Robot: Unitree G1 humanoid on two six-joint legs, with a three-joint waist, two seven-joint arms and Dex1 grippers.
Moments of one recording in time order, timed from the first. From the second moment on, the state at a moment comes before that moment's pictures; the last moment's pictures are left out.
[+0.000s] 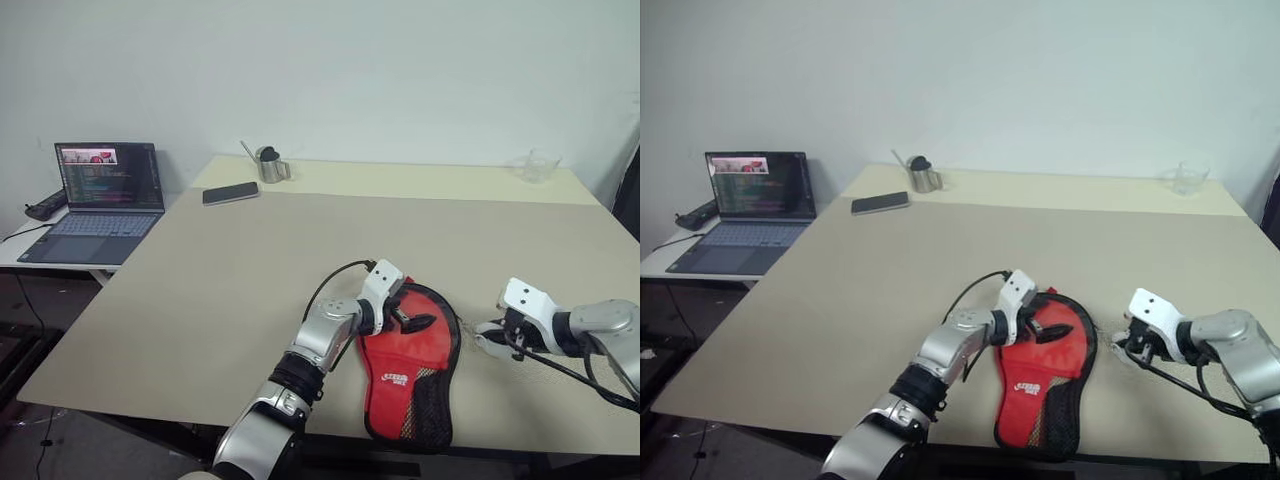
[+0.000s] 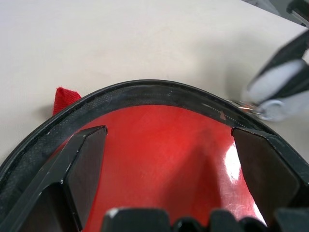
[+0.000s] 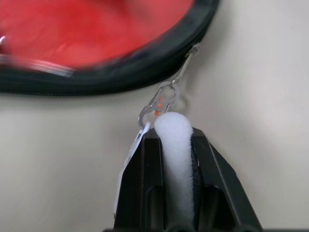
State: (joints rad) left arm -0.74 -0.06 -0.24 0.56 -0.07 0.38 -0.71; right arm -0.25 -1.03 0.09 -0.07 0.16 0.51 1.07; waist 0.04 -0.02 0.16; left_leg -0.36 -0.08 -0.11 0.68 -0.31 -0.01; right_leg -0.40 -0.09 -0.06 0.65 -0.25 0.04
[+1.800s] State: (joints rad) left arm -0.74 -0.04 -0.27 0.56 -0.07 0.38 -0.71; right arm 0.09 -1.22 0.16 -0.73 0.36 0.77 1.18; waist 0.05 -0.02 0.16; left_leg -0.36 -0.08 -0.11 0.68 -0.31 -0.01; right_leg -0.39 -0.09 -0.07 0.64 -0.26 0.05
